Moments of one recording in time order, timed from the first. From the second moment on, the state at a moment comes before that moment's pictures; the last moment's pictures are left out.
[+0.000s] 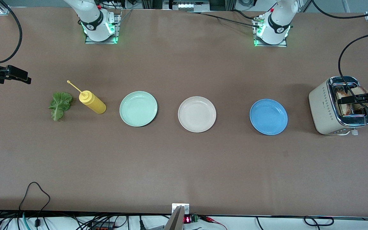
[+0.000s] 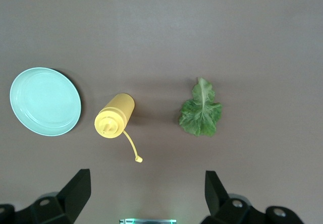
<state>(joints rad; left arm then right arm) 0.35 0.29 -0.06 -1.70 0.05 1.71 0.17 0.02 0.10 -0.09 -1.54 0.01 1.50 -0.07</state>
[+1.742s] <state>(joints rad) 0.39 0.32 -0.06 -1.62 0.06 1.61 0.23 0.02 0.11 -0.09 -1.54 0.01 1.50 -0.07</state>
